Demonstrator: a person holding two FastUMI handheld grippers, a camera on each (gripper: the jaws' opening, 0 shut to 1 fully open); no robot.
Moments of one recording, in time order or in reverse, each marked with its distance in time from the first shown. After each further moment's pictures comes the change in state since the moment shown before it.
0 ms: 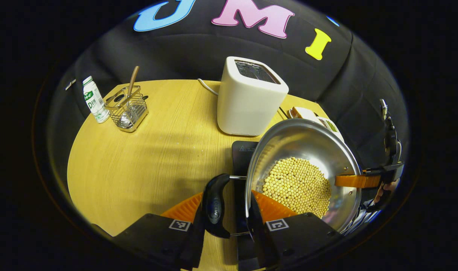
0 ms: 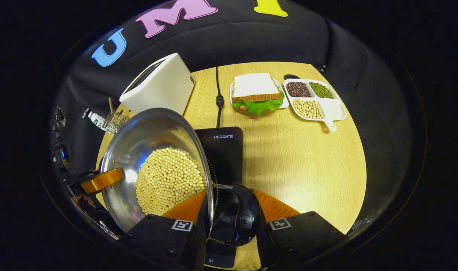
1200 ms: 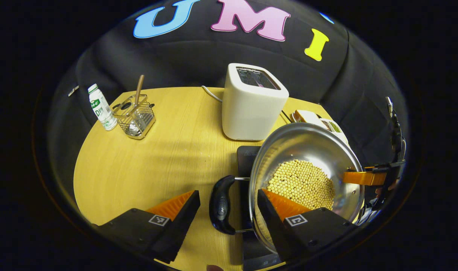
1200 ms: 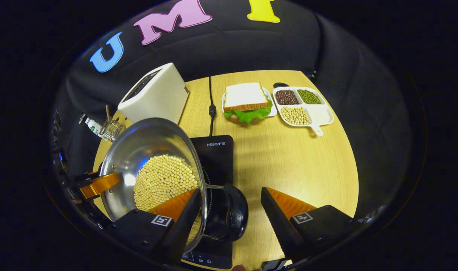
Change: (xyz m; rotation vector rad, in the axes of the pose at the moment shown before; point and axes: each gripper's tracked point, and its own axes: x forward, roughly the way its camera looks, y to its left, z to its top) left arm -0.013 0.012 0.015 0.039 -0.058 0.058; right arm -0.023 -0.009 0.013 0.020 -0.103 -0.055
